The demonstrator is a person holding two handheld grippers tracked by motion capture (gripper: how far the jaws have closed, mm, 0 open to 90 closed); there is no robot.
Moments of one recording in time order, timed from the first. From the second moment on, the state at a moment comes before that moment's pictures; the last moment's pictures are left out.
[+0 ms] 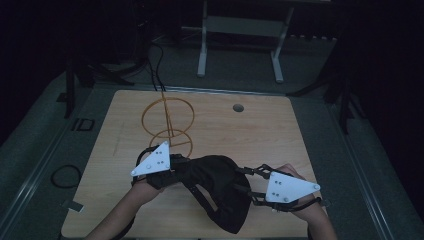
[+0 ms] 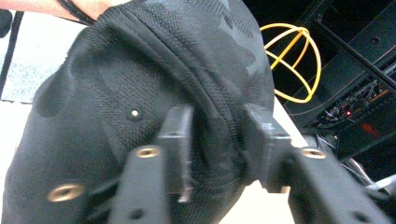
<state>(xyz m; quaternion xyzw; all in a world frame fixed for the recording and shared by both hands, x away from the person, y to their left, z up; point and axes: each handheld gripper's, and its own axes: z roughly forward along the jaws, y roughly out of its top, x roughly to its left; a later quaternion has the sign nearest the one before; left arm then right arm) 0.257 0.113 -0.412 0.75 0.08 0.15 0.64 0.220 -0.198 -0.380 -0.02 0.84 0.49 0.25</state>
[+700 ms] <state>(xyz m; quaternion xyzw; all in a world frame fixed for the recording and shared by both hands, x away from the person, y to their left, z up) 0.264 0.111 -0.409 0.76 0.11 0.18 0.62 0.219 -0.203 -0.374 0.01 0.81 0.55 0.20</state>
